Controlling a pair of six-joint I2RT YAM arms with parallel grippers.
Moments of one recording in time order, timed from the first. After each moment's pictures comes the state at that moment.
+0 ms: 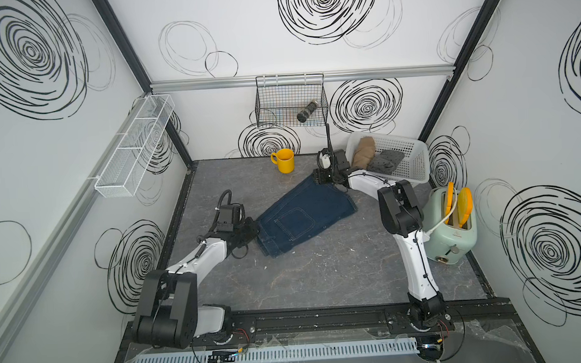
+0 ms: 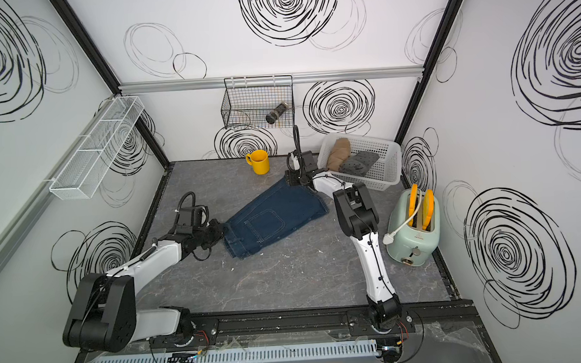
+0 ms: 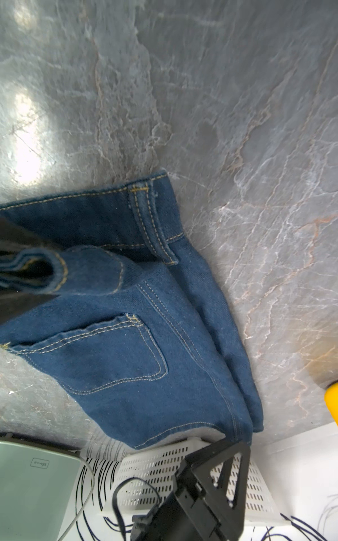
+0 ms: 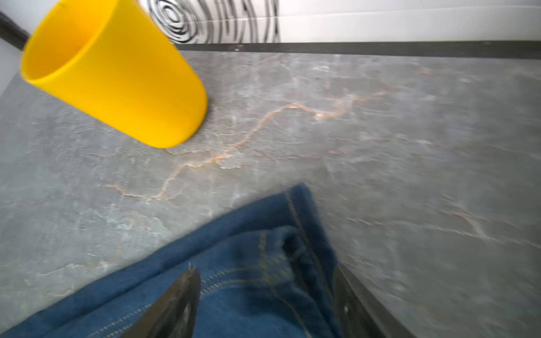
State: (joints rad) left arm -0.11 1.34 0.62 -0.16 0.29 -0.77; right arm 0.40 2.39 1.86 -0.18 -0.18 0.22
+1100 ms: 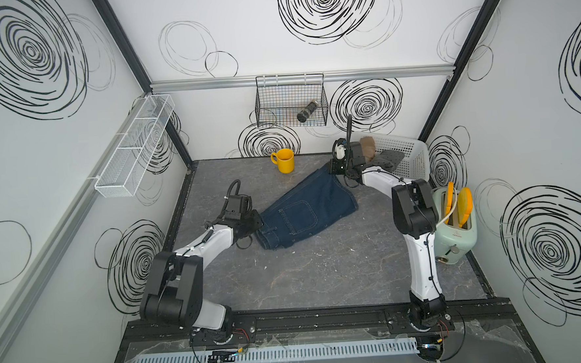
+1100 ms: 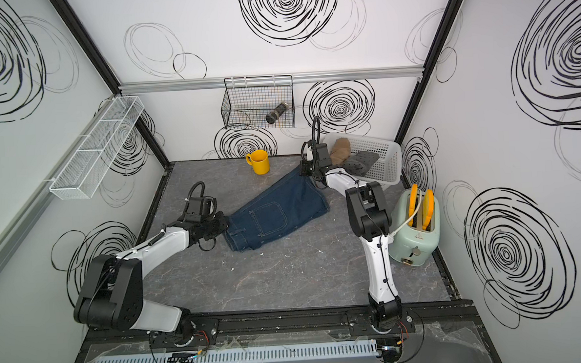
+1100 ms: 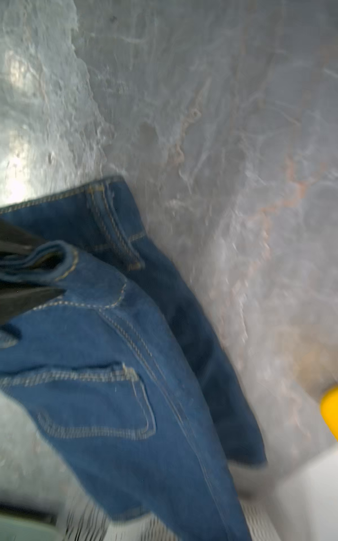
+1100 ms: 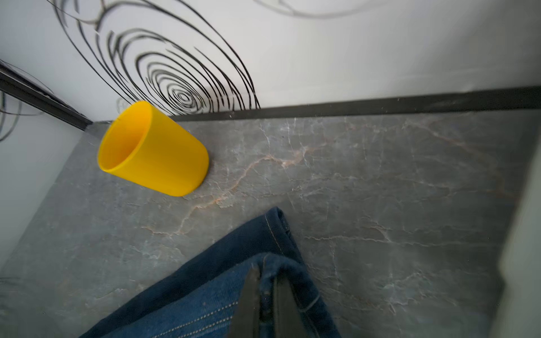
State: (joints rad) left arm -0.15 1.50 0.77 -0.23 0.13 -0.68; right arm 0.31 2.30 1.78 -0.09 -0.22 0.33
